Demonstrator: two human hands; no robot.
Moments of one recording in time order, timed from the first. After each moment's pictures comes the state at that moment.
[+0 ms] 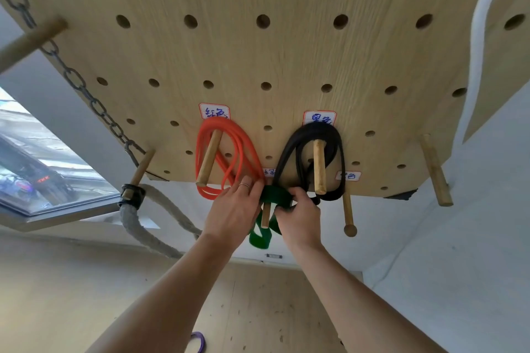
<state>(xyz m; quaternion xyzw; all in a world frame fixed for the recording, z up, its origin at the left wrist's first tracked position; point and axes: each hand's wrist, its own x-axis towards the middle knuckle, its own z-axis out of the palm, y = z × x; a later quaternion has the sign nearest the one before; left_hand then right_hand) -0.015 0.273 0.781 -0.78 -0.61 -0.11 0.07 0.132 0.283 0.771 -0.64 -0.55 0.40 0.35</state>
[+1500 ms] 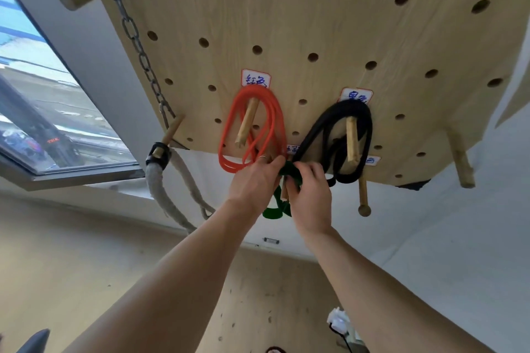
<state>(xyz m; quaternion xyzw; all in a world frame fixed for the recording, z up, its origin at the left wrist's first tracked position) -0.014 0.263 0.794 -0.72 -0.67 -0.13 -0.08 0.119 0.270 0.759 -0.57 -0.71 0.17 0.37</state>
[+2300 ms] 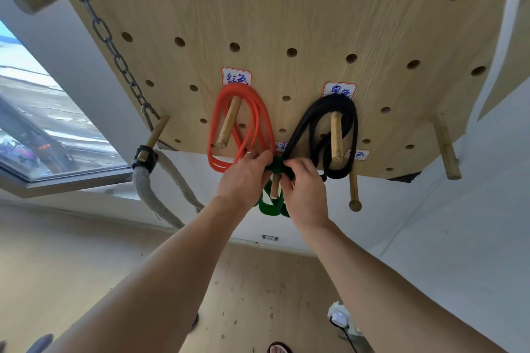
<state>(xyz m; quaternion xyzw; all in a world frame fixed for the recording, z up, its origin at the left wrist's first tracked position) -0.013 0.268 0.797 -0.71 -0.67 -0.16 -0.11 0.133 0.280 0.757 -0.55 -0.73 0.18 0.36</state>
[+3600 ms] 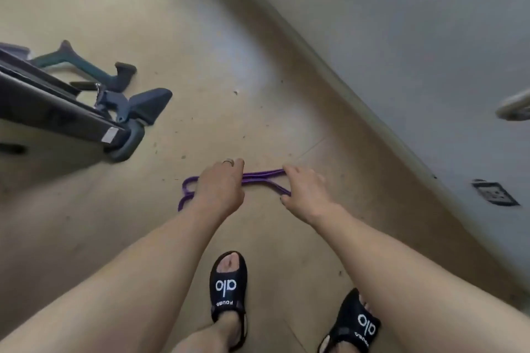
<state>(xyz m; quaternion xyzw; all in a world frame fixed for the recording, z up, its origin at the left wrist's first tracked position) -0.333 -0.148 0.266 -0.33 -0.89 0.11 -0.30 -0.217 -0.003 0.245 -0.23 -0.91 0.24 -0.26</state>
